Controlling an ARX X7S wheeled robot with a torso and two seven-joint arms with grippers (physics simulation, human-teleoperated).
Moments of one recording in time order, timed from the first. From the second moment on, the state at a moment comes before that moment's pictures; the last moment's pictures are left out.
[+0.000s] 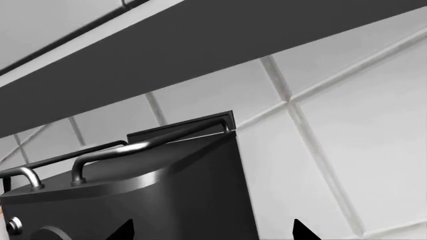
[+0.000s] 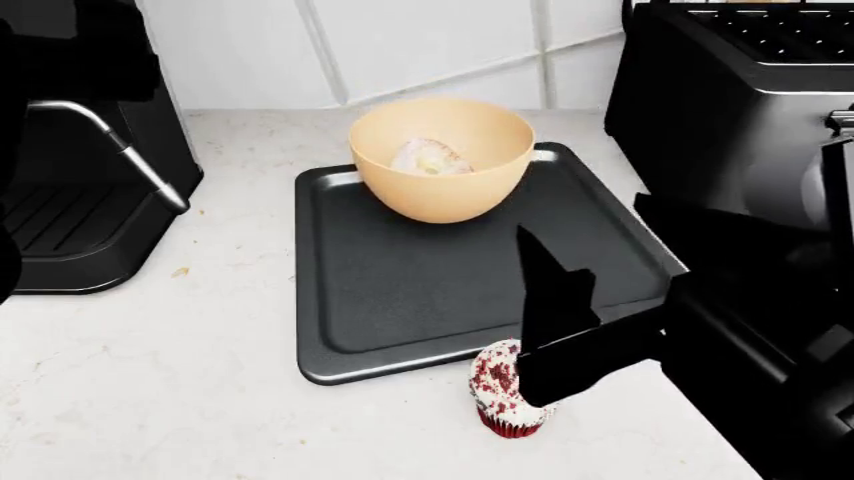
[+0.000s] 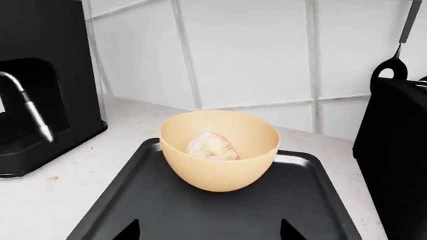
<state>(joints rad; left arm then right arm) -1.30 -0.75 0.29 0.51 -1.28 -1.25 -1.10 1.61 1.12 -1.09 -0.97 2.07 0.34 1.17</state>
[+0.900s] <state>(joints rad) -1.31 -0.76 0.30 0.51 -1.29 -1.23 -1.11 0.78 1.25 -0.43 -1.04 2.04 0.47 0.93</state>
